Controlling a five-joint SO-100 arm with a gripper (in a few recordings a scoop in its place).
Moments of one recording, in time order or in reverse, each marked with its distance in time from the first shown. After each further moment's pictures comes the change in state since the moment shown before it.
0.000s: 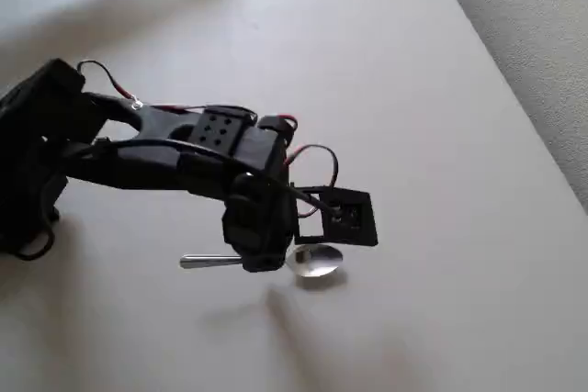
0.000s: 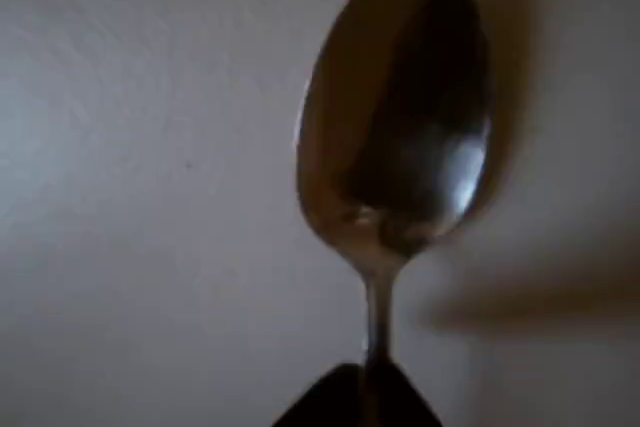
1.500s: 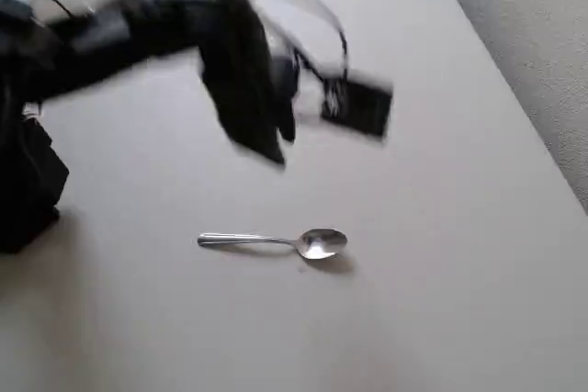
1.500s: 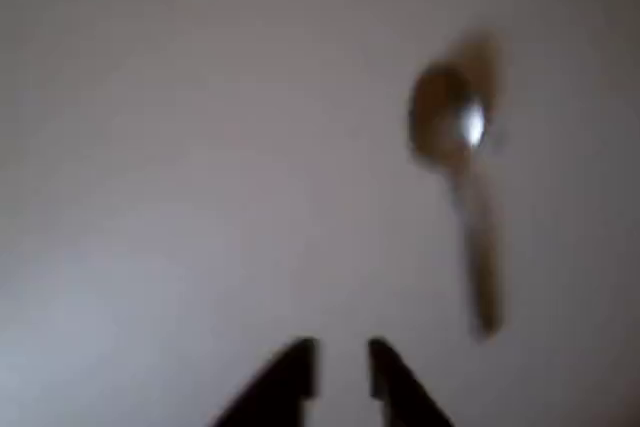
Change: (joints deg) arm -18.8 30.4 7.6 0.4 50.7
